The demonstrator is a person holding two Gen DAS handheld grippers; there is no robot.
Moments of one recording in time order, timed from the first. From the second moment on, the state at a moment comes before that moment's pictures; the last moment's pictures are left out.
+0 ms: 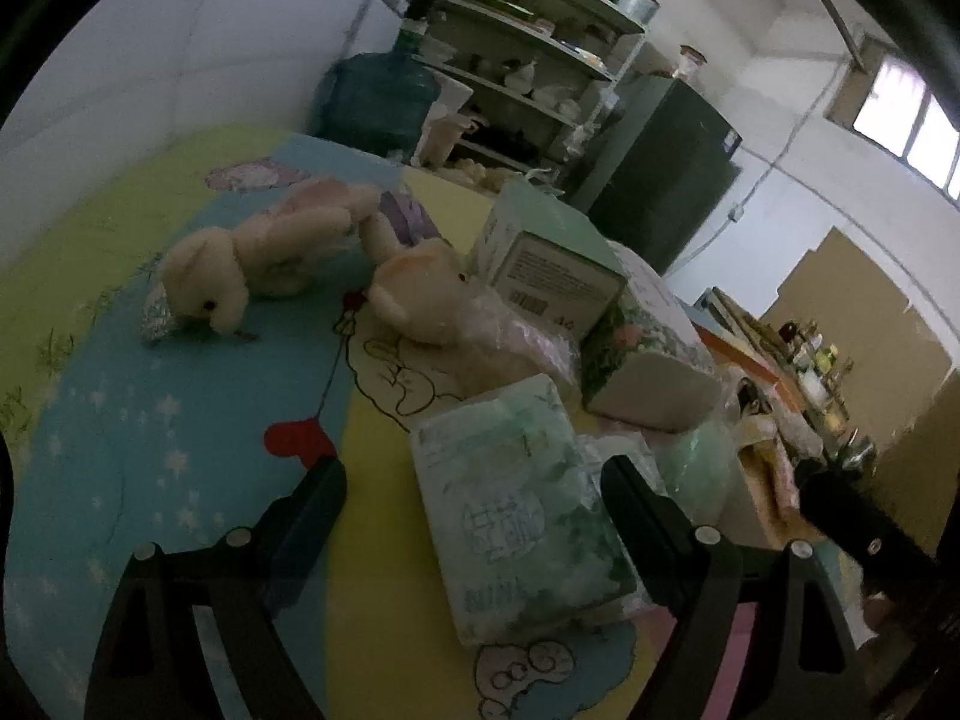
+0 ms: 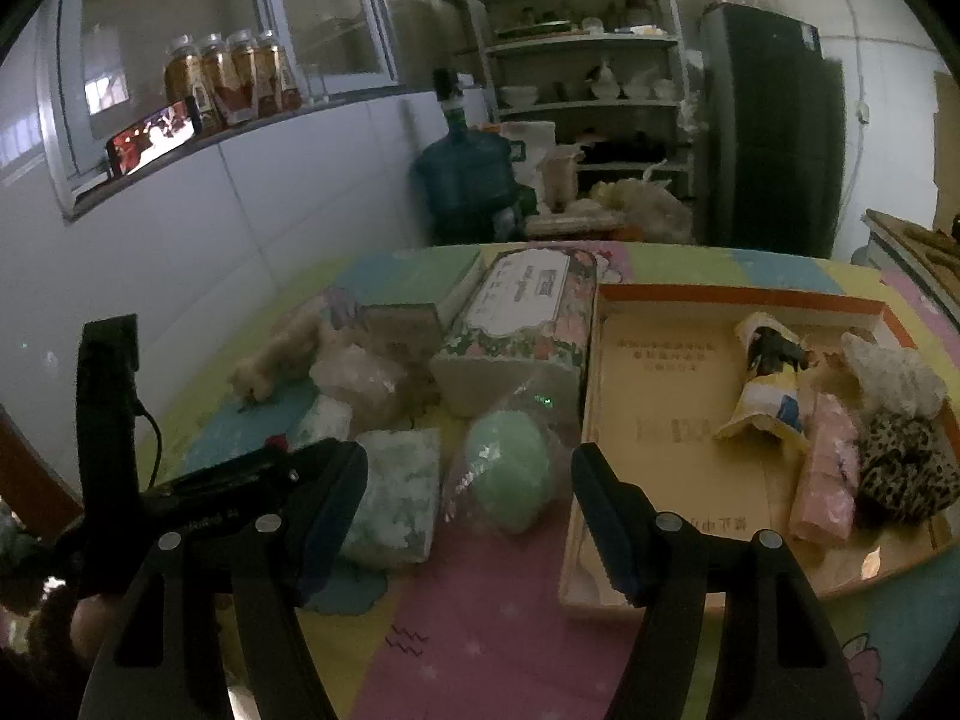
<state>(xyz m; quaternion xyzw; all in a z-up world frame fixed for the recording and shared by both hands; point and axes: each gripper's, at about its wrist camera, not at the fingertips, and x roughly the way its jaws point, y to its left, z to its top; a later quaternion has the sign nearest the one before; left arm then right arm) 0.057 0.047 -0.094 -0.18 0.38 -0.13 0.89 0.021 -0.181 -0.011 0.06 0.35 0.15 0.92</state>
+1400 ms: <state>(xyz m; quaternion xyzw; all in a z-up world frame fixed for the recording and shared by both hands) 0.034 0.055 -0.049 -0.11 0.28 -0.13 0.94 0.060 -0.173 -0.035 0.06 0.40 0.14 0.91</state>
